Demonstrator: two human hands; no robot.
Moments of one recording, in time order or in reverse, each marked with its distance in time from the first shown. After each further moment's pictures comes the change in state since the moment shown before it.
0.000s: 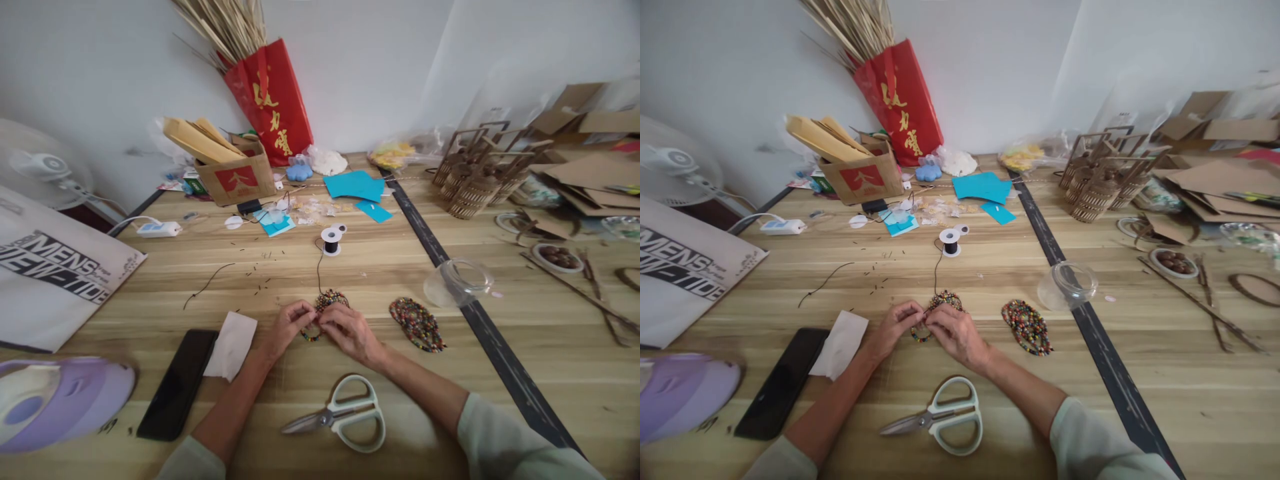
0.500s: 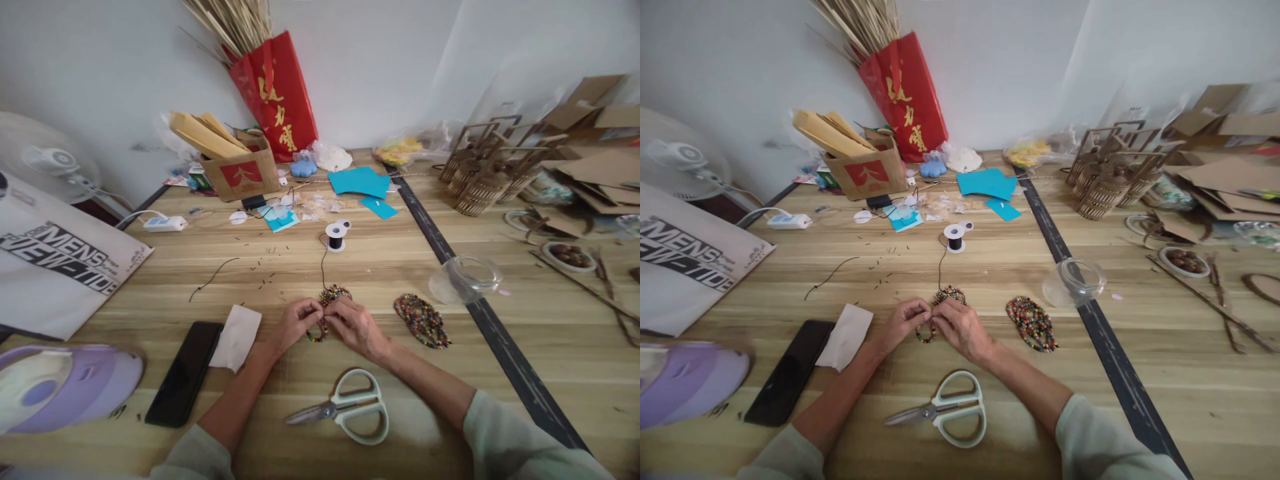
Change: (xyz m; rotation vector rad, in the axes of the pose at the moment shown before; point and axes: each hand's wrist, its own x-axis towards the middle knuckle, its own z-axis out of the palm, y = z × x) left_hand -0.002 0.000 0.004 0.050 -0.043 0.042; right_hand -0.004 0.006 0.000 -0.110 -0.056 0.045
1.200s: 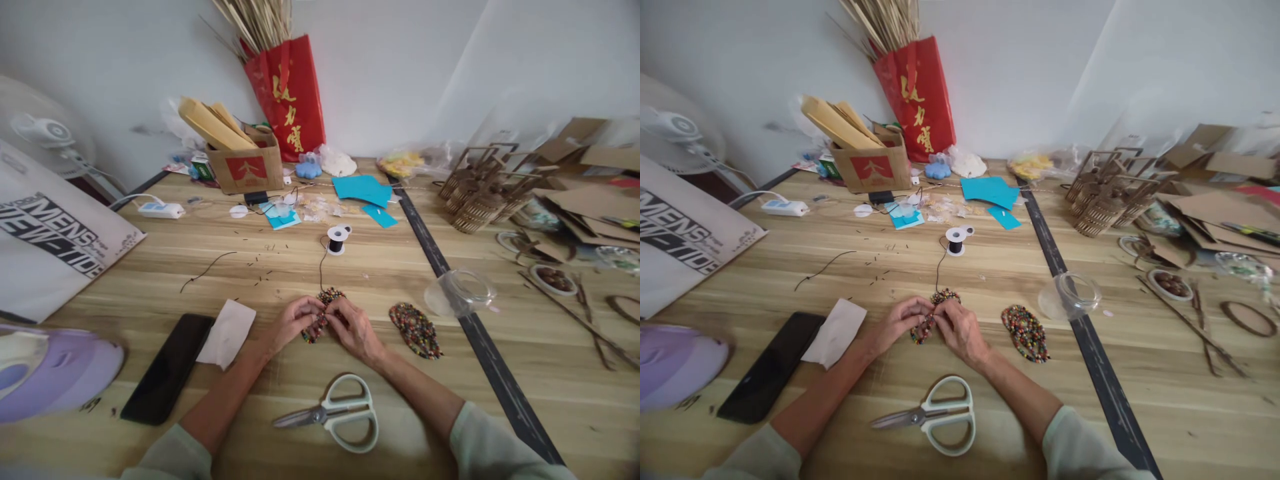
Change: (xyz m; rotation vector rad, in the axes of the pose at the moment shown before) left_hand -0.004 -0.005 0.001 -0.253 -0.103 -0.089; right_hand -0.001 0.004 0.001 -0.034 0.060 0.071
